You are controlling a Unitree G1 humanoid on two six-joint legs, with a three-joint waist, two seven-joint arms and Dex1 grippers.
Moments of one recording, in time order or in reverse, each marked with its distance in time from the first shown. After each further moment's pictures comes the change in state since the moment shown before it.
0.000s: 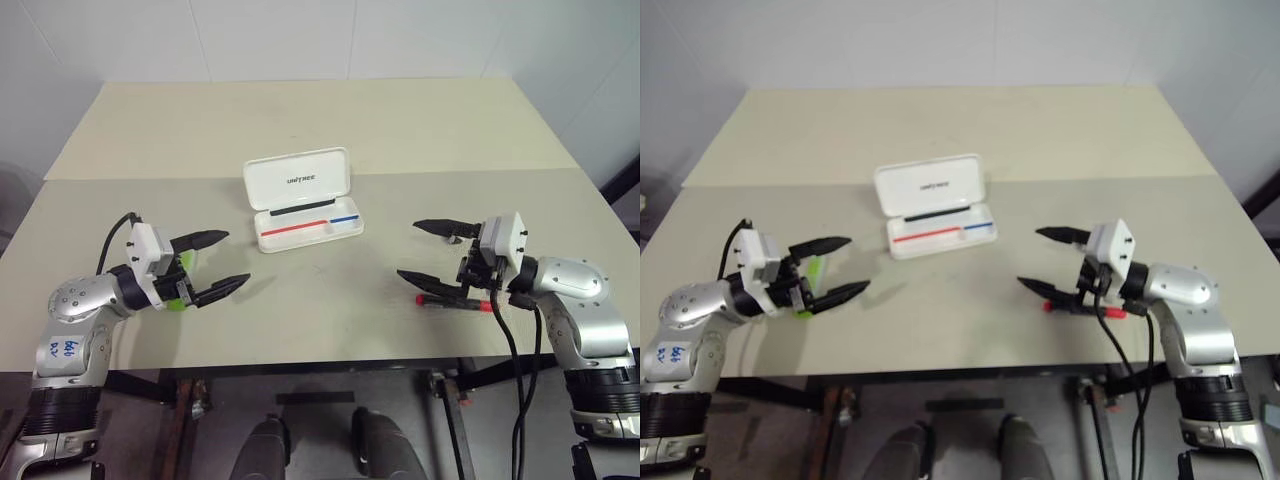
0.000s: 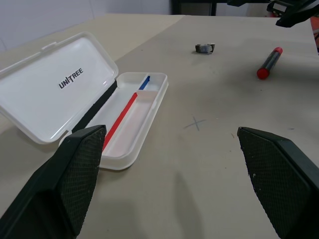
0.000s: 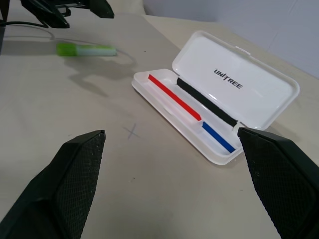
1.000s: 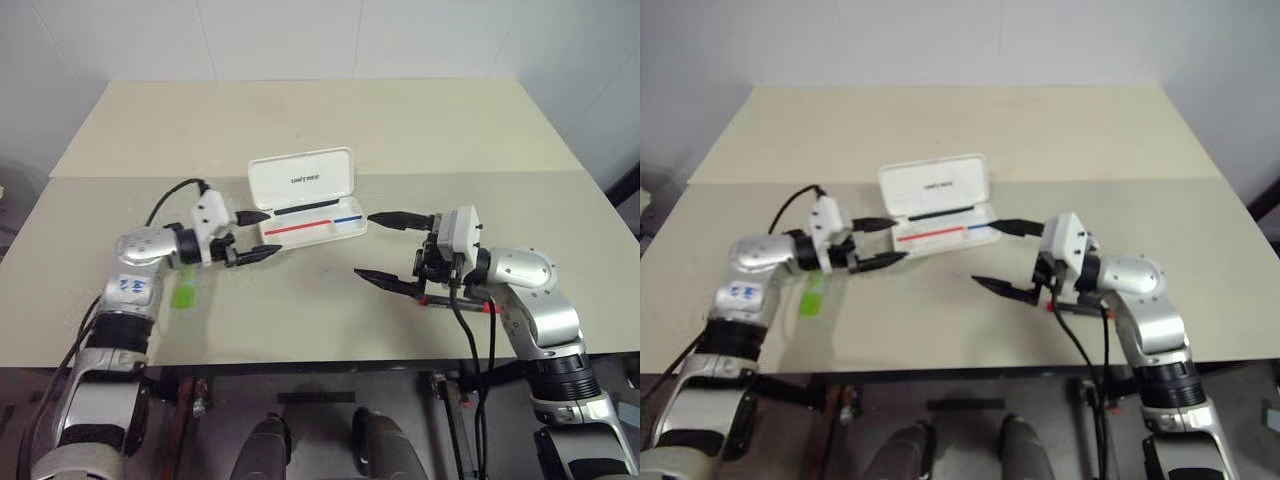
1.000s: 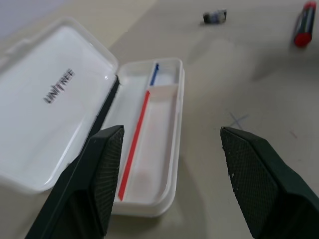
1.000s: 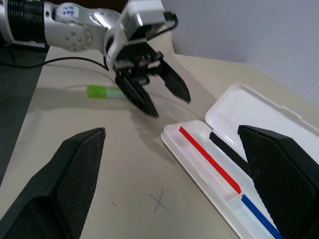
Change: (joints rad) left arm -0.442 -0.108 -0.267 0.492 0.285 -0.201 -0.014; right arm -0.095 0.132 0.121 -0.067 -0.011 0.022 -0.052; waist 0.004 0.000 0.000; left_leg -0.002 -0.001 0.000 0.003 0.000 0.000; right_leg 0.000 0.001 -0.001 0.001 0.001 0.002
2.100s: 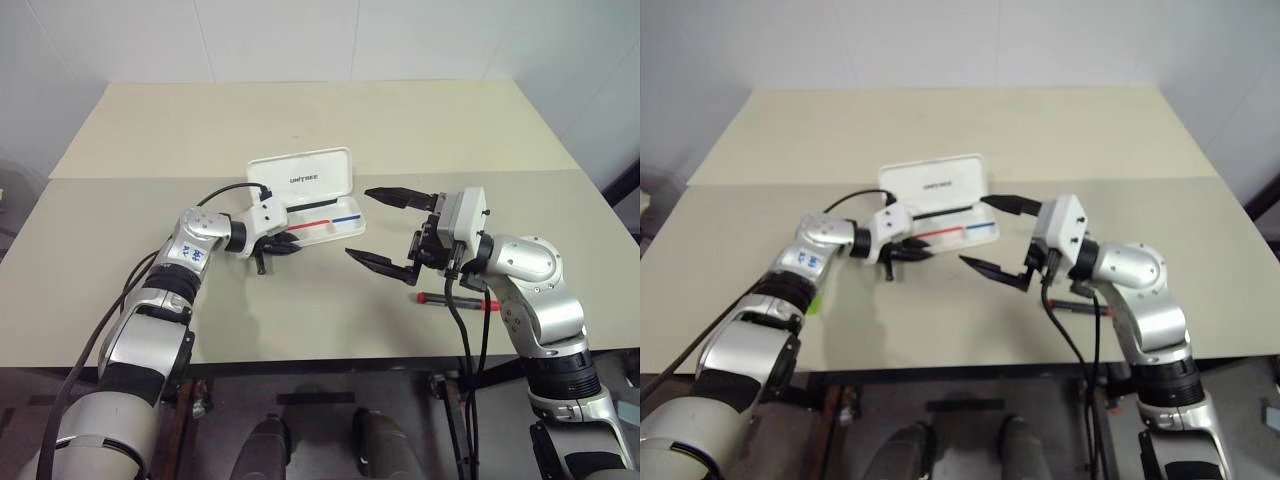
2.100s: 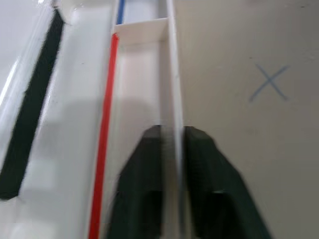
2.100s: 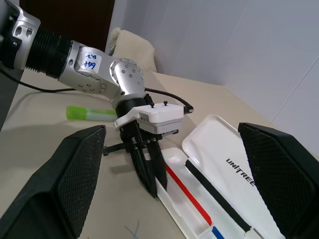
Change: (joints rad) left arm -0.331 -0.132 -0.161 0.525 0.292 -0.080 0.007; right arm -0.043 0.010 -0.001 -0.116 -0.005 0.026 -0.110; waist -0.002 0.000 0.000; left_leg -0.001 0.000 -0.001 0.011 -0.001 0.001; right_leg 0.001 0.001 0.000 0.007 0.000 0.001
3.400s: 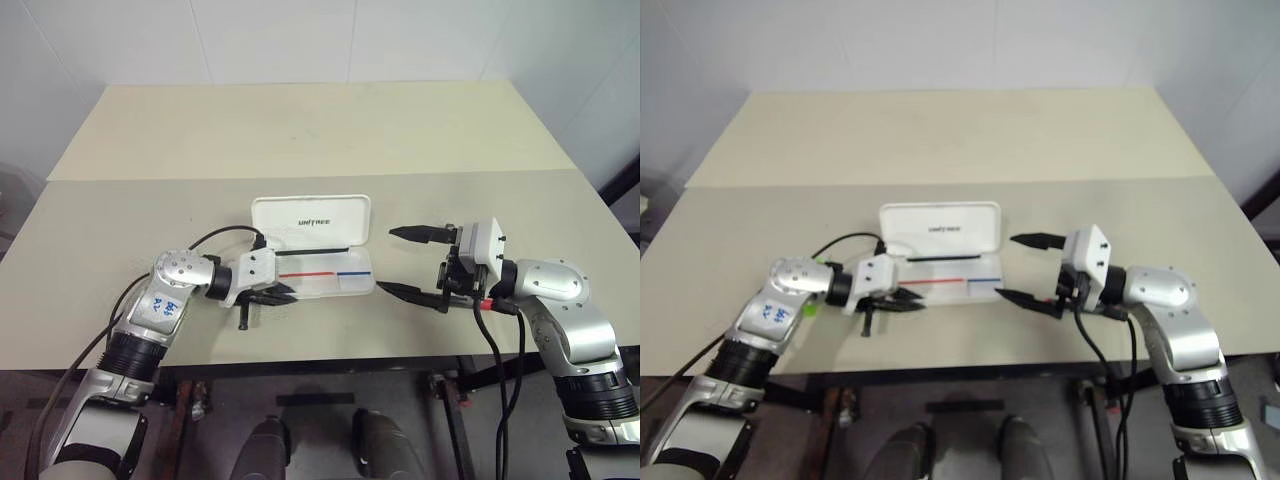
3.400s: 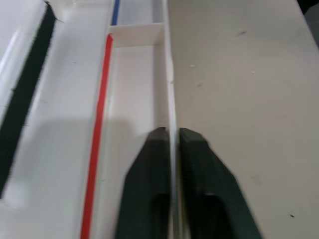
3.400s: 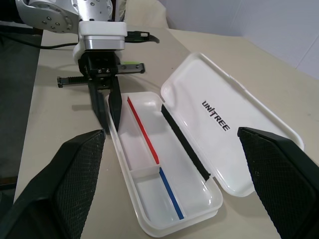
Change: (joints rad) left arm 0.495 0.164 0.005 -0.852 -0.136 0.293 -0.160; right arm 0.147 -0.127 -0.047 0.050 0.039 0.024 0.119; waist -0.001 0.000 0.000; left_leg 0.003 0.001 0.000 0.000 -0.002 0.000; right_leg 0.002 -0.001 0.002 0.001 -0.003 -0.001
